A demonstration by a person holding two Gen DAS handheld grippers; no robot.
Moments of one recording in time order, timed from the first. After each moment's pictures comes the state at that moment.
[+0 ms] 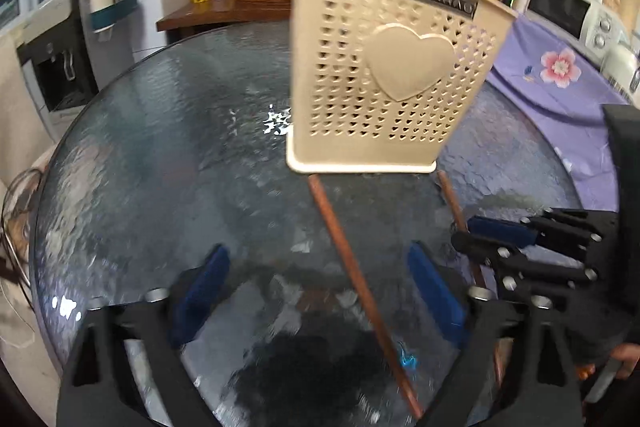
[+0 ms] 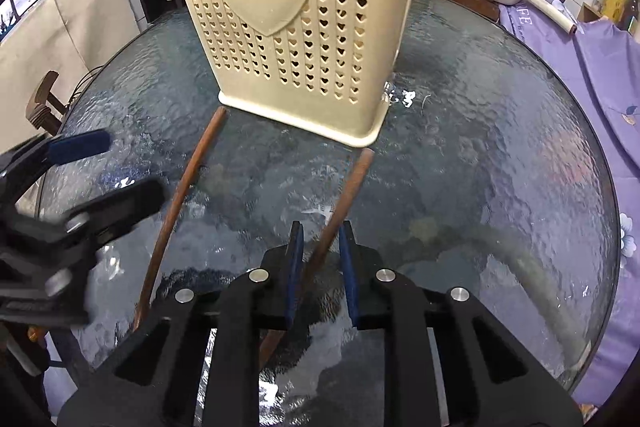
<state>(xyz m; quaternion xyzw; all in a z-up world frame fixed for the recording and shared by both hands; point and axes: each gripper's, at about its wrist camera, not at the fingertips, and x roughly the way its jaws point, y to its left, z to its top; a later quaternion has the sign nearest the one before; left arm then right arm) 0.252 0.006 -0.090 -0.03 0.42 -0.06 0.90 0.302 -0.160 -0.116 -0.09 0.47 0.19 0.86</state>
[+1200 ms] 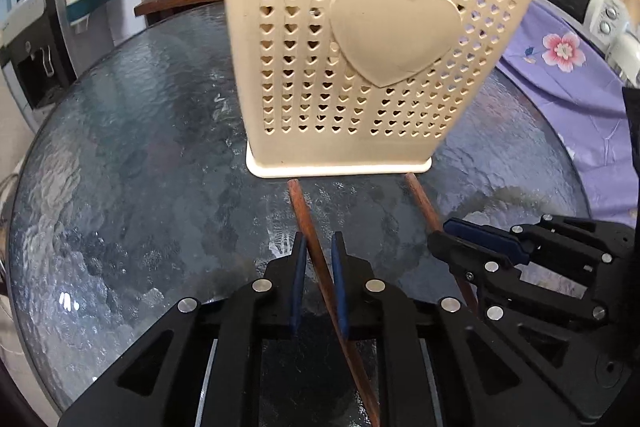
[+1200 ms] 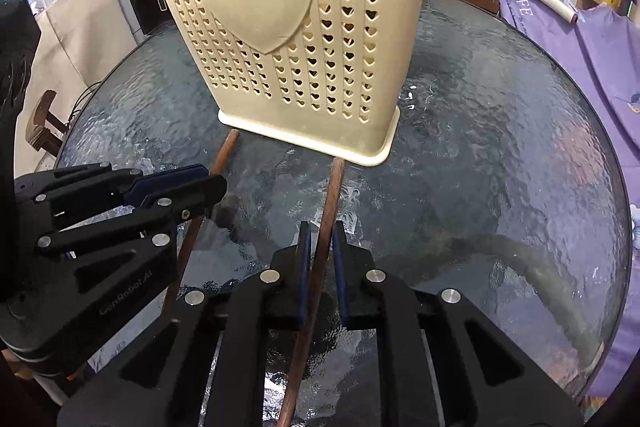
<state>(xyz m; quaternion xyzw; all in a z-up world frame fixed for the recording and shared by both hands) 0.281 -0.018 -0.106 -0.02 0.46 -0.07 0.89 0.314 -0.140 -0.117 -0.07 0.47 0.19 0.86</state>
